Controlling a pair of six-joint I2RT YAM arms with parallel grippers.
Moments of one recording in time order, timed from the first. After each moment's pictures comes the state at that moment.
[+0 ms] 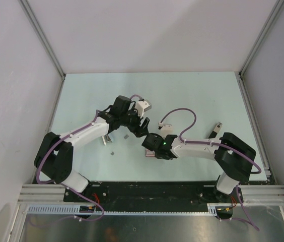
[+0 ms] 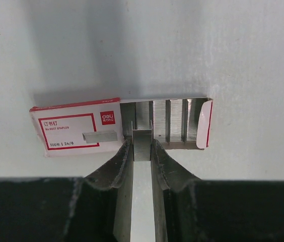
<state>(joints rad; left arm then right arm) -0.58 1.53 1.01 -0.26 0.45 0.17 1.09 1.67 0.99 -0.61 0.49 1.09</state>
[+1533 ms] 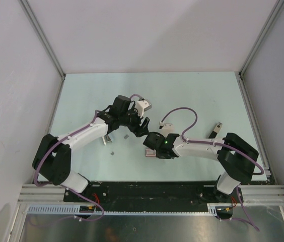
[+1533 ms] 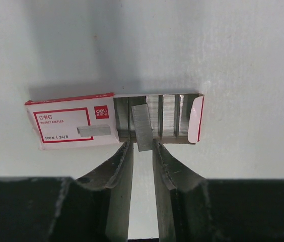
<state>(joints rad) -0.58 1.50 1.01 -0.26 0.45 0.17 1.07 1.64 0.99 -0.64 0.46 1.07</state>
